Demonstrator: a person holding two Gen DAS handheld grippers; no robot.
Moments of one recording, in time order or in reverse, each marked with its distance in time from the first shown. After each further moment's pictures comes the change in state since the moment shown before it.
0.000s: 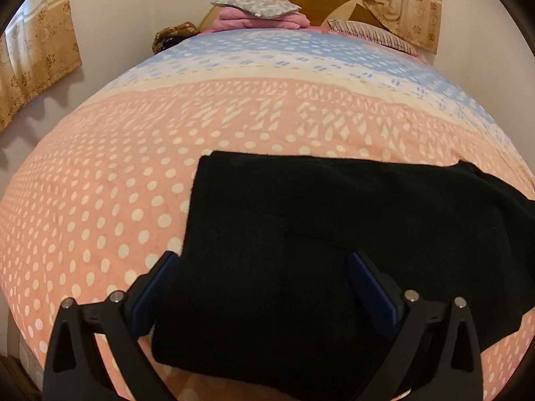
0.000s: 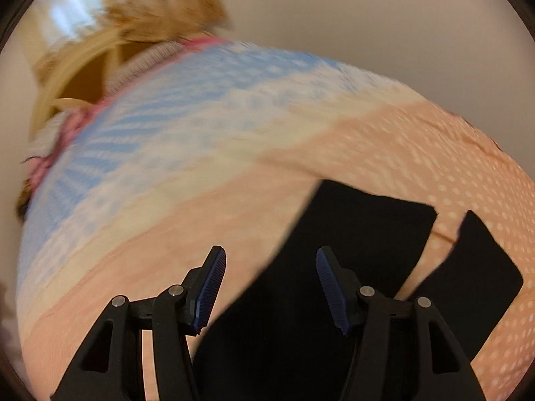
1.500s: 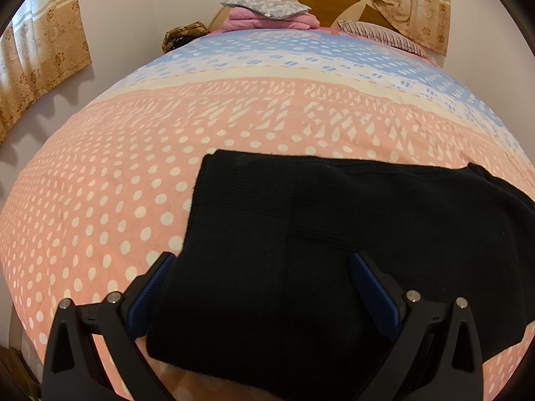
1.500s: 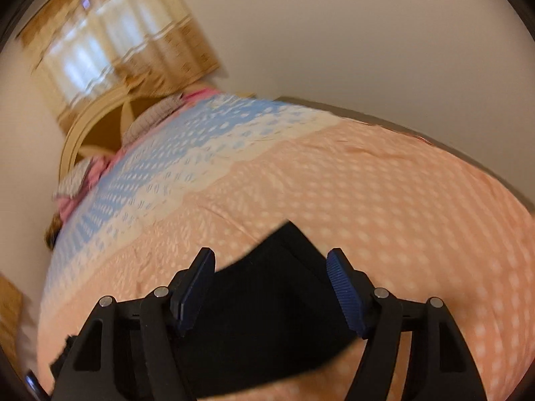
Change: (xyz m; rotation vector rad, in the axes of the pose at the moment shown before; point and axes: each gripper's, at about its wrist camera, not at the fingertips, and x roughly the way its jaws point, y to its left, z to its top) left arm 0.009 -0.004 0.007 -0.009 -0.004 0.044; right arm -0.081 -0.204 -0.033 0.038 -0.194 0.171
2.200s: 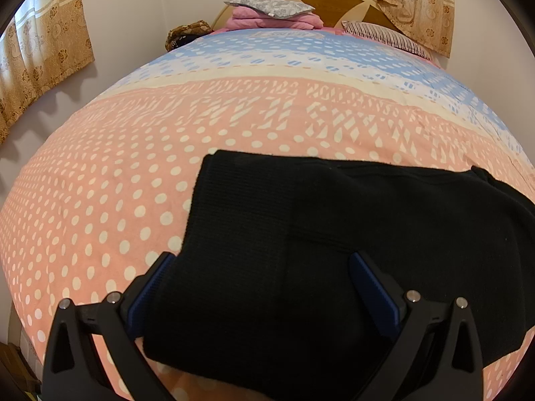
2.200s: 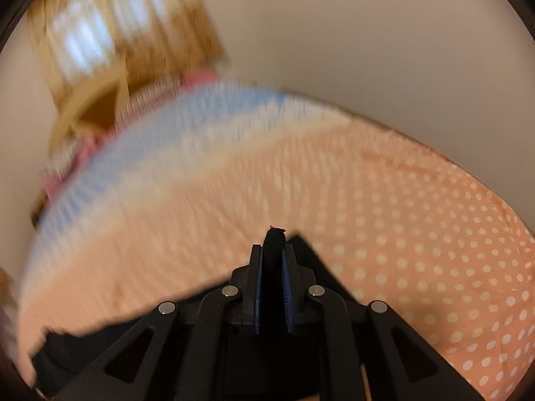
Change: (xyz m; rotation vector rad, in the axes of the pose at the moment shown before) left arm 0.003 0.000 0.001 -0.013 0.000 0.007; right arm 0.009 -0.006 0.009 -0.014 -0.034 -0.041
